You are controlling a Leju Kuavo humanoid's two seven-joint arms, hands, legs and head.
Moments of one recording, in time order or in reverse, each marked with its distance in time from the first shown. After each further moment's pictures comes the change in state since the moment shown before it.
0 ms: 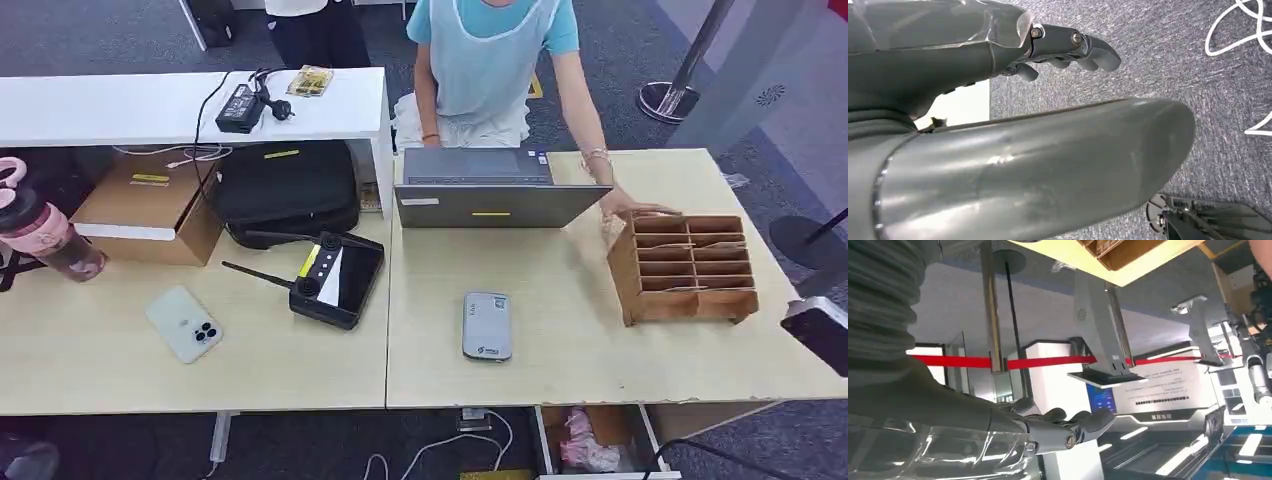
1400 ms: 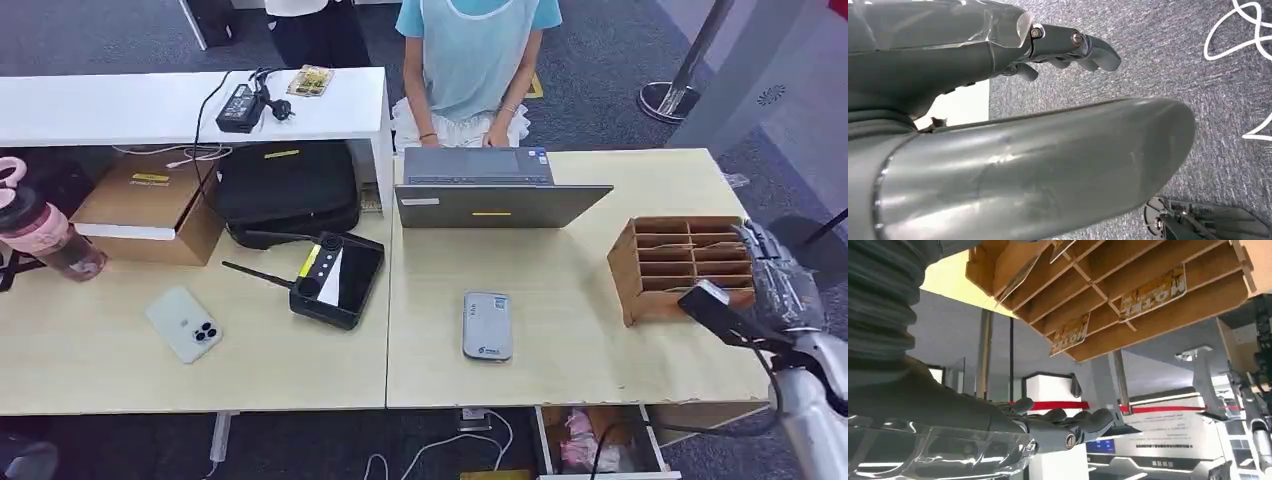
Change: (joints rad) left arm -0.002 -0.003 0.000 0.000 0.000 0.019 -0.001; right arm -0.286 0.129 0.260 0.425 0.167 -0.079 -0.013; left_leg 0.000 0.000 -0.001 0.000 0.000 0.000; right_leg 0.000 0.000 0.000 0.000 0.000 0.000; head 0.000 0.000
